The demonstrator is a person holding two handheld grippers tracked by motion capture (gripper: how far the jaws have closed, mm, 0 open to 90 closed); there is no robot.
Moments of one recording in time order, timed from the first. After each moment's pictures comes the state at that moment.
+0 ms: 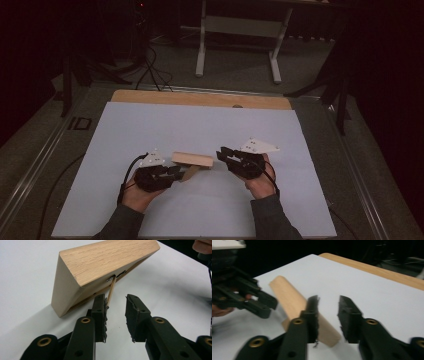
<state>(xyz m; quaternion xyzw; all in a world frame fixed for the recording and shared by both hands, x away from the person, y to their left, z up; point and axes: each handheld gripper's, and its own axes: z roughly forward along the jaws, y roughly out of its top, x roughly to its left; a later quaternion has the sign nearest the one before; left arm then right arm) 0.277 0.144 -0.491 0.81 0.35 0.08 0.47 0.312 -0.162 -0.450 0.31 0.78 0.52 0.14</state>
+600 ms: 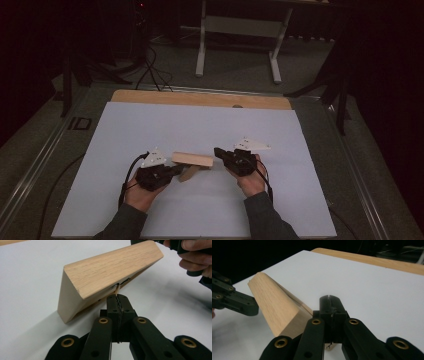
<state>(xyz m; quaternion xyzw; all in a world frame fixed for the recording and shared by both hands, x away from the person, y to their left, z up) 0.278 0.139 -0.487 0.80 0.36 0.11 0.47 0.331 -0.147 -0.476 0.35 0.77 0.52 0.12</state>
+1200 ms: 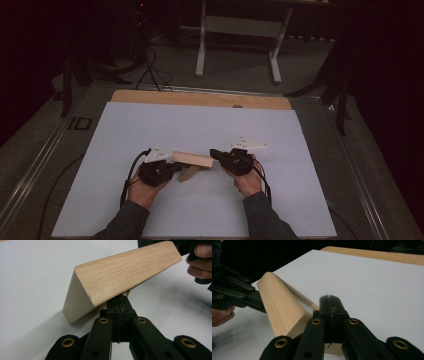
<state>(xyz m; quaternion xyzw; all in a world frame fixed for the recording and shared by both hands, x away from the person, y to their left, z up) 0.291 0.136 -0.490 0.80 0.37 0.11 0.46 0.336 -0.143 -0.484 0.34 0.77 0.54 0.08</state>
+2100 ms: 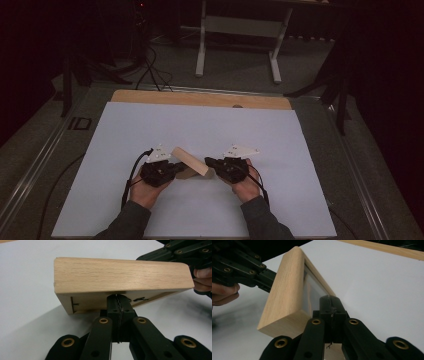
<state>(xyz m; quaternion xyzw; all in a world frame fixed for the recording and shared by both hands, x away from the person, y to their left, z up) 0.288 0.130 -0.487 0.80 0.37 0.11 0.47 0.318 -0.128 -0.488 0.30 0.81 0.50 0.09</state>
